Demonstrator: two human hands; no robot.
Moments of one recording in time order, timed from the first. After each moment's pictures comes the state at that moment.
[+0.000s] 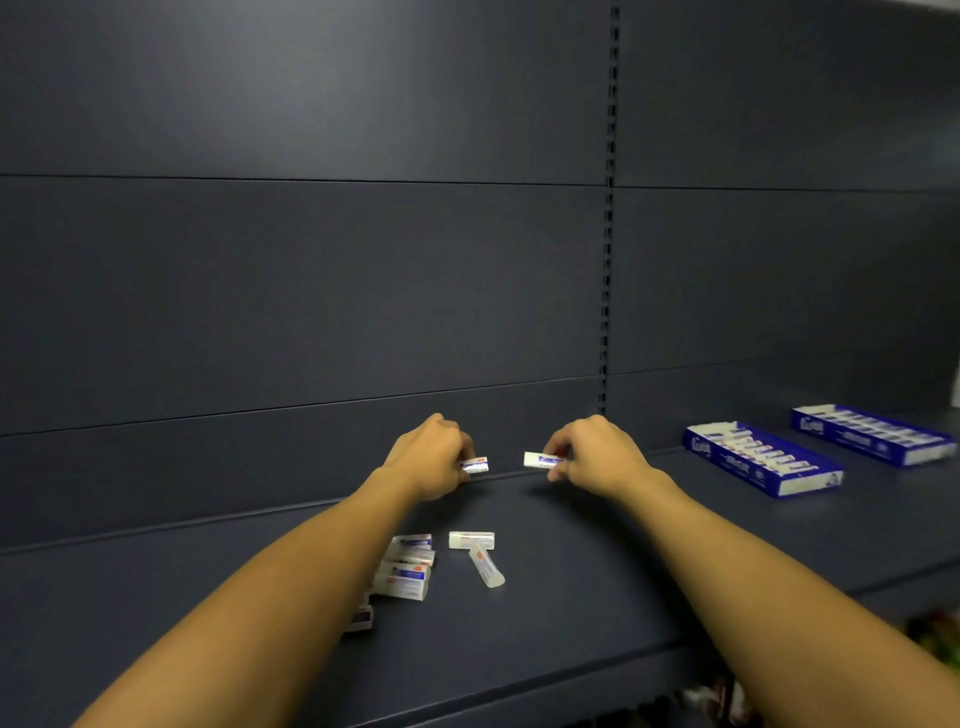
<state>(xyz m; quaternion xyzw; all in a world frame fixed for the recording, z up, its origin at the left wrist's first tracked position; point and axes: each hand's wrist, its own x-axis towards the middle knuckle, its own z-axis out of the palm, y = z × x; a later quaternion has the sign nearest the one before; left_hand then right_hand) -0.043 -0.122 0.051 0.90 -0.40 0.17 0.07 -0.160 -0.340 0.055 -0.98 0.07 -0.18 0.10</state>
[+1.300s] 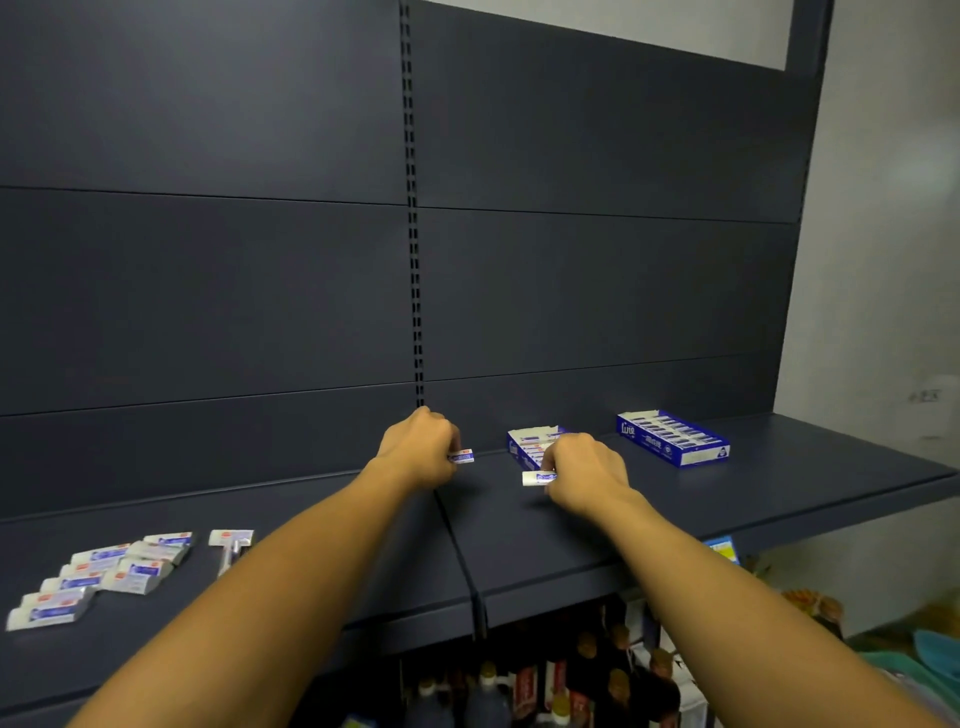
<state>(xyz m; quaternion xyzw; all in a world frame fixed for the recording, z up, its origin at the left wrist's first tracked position) -0.197 -0.378 0.070 0.91 -0.38 0.18 0.05 -0.330 -0.563 0.055 -0.97 0.20 -0.16 0.04</state>
